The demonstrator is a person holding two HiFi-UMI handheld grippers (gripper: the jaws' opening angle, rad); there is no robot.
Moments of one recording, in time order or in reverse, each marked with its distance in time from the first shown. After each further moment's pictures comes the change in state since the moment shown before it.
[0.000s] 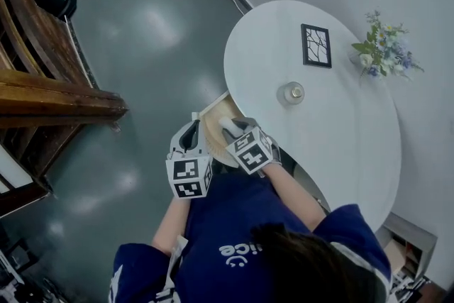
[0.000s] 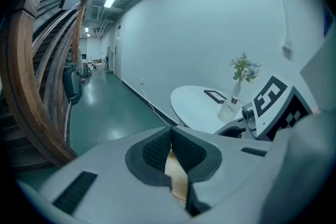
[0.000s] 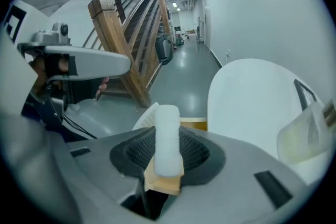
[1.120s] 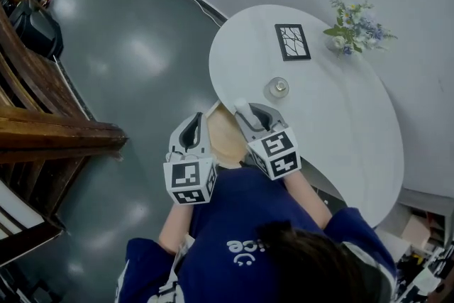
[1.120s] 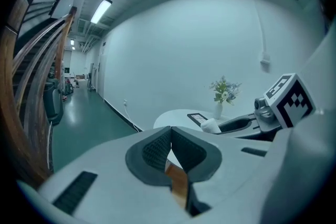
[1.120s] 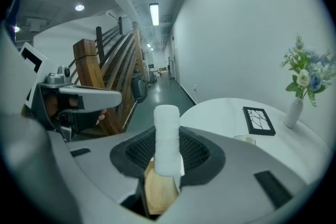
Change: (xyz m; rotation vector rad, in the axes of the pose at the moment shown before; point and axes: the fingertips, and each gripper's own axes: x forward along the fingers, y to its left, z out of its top) left arm -0.030 -0.042 0.093 0.099 -0.201 -0.164; right arm -0.131 -0.046 0.066 0.192 -0.420 -0.273
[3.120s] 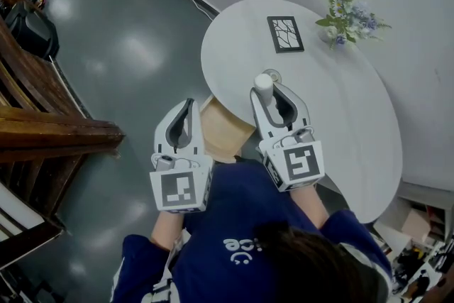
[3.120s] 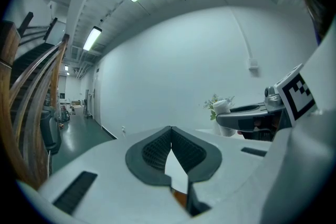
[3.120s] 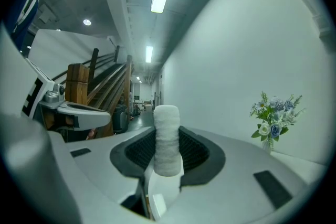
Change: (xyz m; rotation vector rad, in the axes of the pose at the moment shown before) left arm -0.035 -0.029 0.082 0.132 -0.209 -0.004; right arm -0.097 -0.027 0.096 -0.045 -0.426 -0.219
